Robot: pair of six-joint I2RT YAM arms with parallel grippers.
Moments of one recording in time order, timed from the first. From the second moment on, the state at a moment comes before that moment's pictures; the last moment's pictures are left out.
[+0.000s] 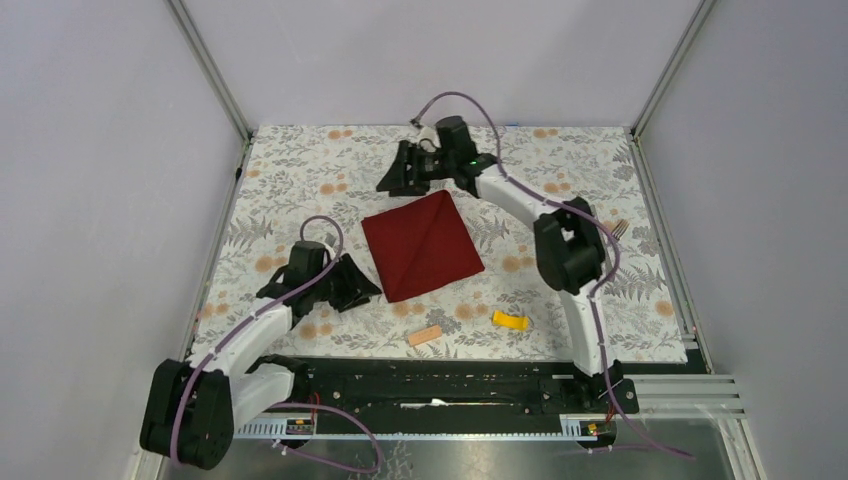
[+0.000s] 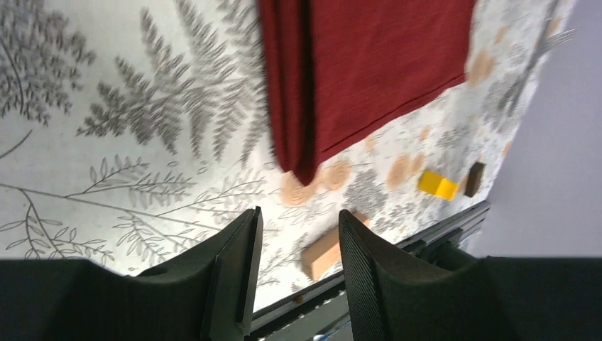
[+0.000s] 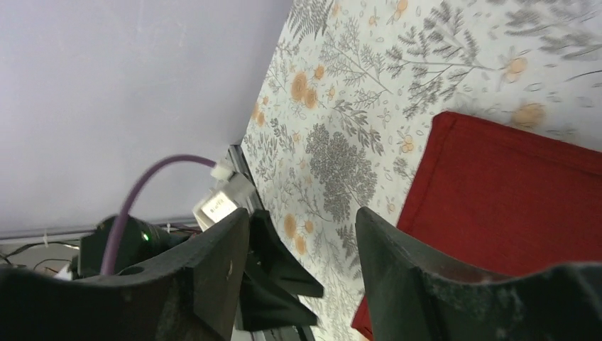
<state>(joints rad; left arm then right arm) -0.27 1.05 0.40 -0.22 0.41 -0.82 0.59 2.27 1.90 -0.15 -0.76 0.75</state>
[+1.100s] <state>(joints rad) -0.13 1.89 1.09 -0.11 0.47 -0.75 0.44 2.30 1.66 -0.02 -0.76 0.73</state>
